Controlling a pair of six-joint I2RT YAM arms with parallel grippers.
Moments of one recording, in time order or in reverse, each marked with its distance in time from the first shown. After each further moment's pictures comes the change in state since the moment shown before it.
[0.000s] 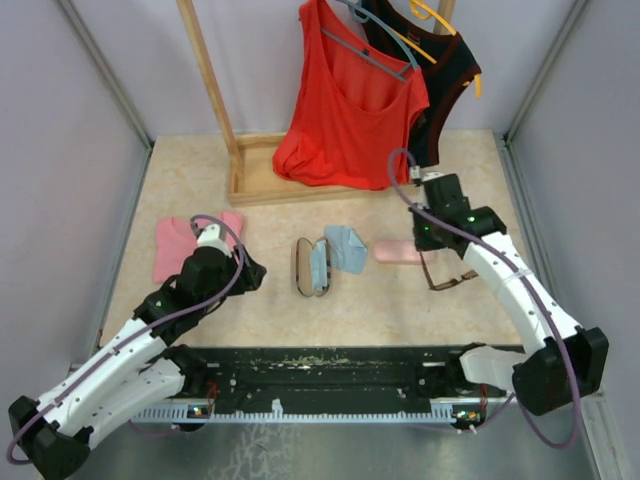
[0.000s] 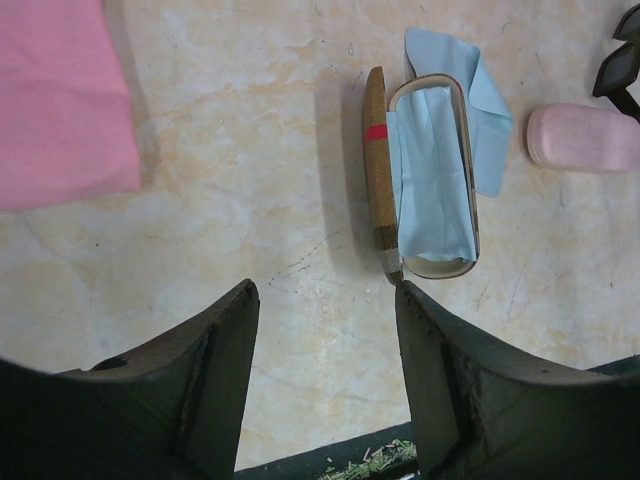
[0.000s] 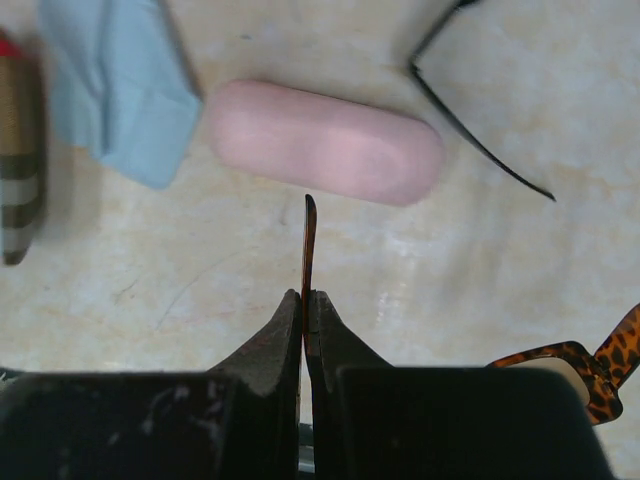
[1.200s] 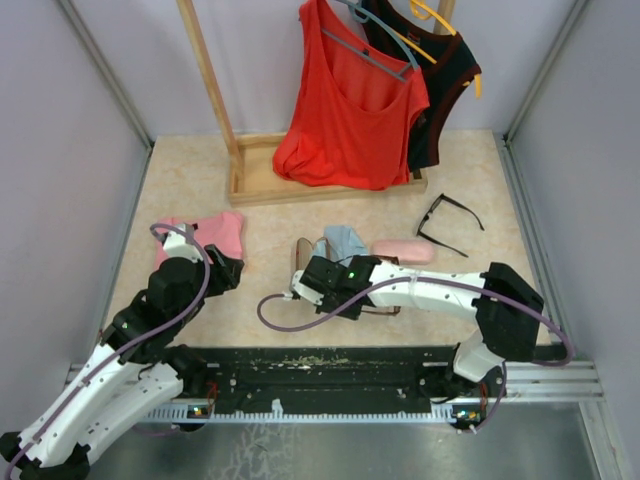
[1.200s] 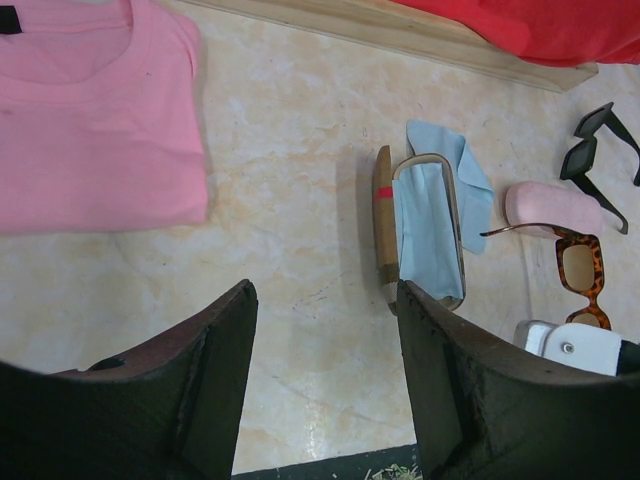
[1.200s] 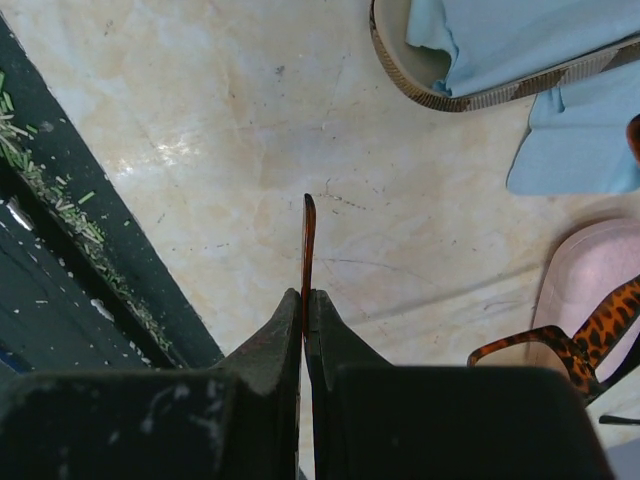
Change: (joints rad) left arm 0.003 -0.203 0.084 -0.158 -0.145 0.006; right arm 0.897 0.341 0.002 0.034 0.105 -0.389
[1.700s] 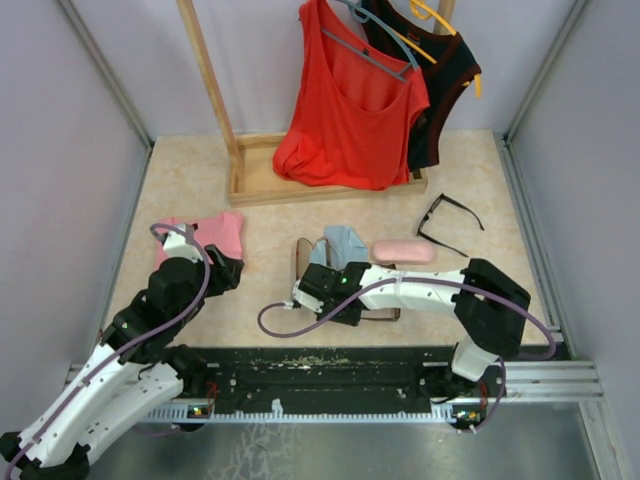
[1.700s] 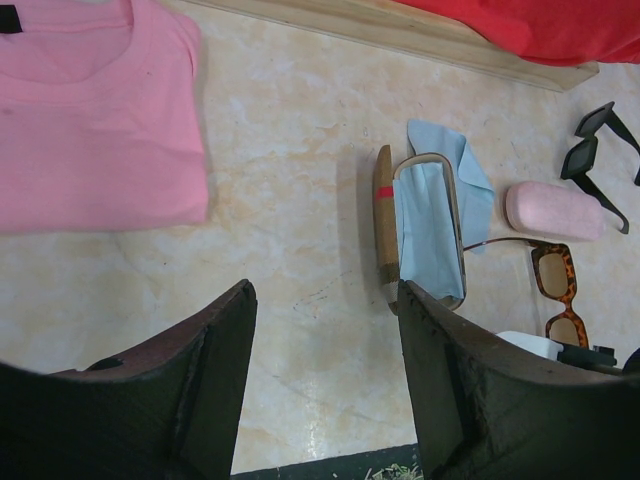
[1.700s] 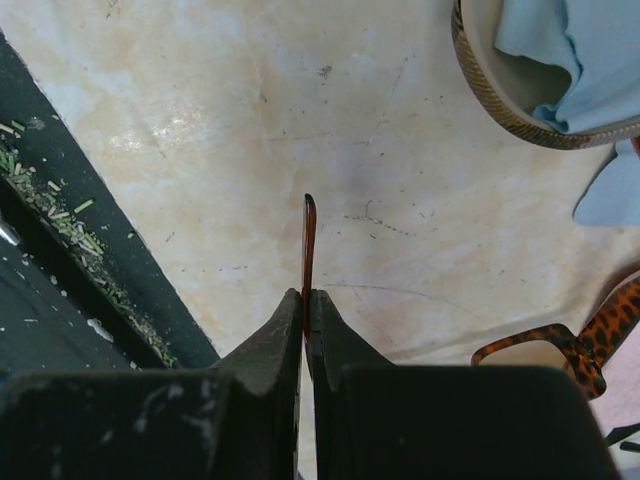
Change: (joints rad) left arm 0.000 0.000 0.000 -0.001 0.000 0.000; right arm 0.000 0.068 -0.057 0.048 -0.035 -0.018
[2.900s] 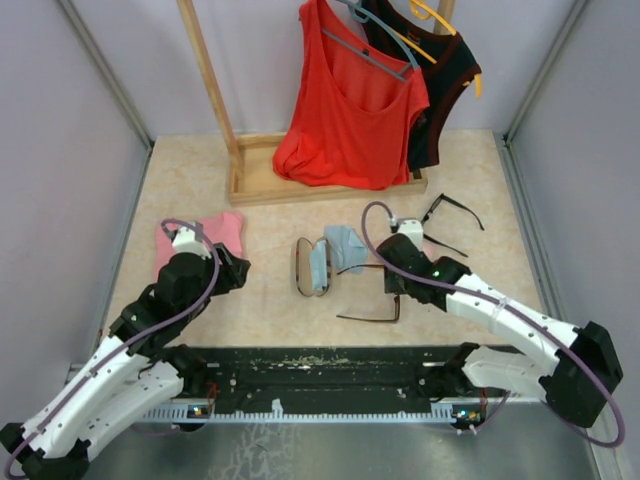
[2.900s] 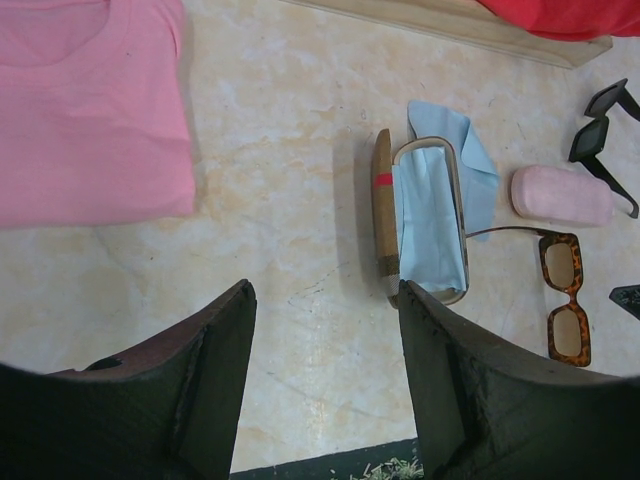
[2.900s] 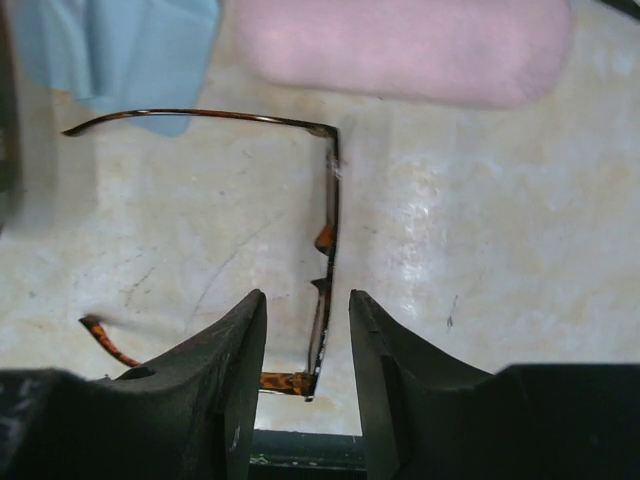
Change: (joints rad) left arm 0.000 0.061 -0.007 0.027 0.028 -0.003; right arm -0.334 -0.529 -0.258 0.099 0.309 0.804
